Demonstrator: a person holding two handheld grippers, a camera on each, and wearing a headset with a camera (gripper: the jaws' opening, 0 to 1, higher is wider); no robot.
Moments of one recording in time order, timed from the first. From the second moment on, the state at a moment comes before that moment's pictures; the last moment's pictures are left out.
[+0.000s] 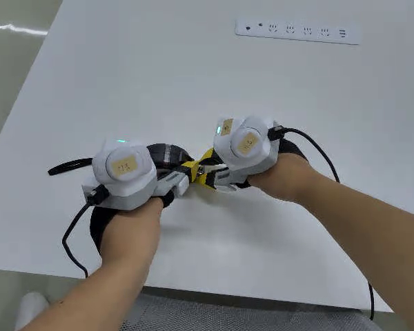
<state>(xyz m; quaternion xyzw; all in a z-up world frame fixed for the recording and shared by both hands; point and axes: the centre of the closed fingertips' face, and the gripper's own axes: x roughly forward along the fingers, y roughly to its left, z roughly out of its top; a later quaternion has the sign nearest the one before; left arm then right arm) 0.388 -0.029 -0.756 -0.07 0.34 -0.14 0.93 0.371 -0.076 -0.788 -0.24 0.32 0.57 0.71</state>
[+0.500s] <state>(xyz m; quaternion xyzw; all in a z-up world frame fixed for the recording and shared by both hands) 0.390 -0.029 -0.745 -0.06 0.33 -0.15 0.93 0.369 -0.086 -0.776 -0.20 0.32 0.56 0.74</state>
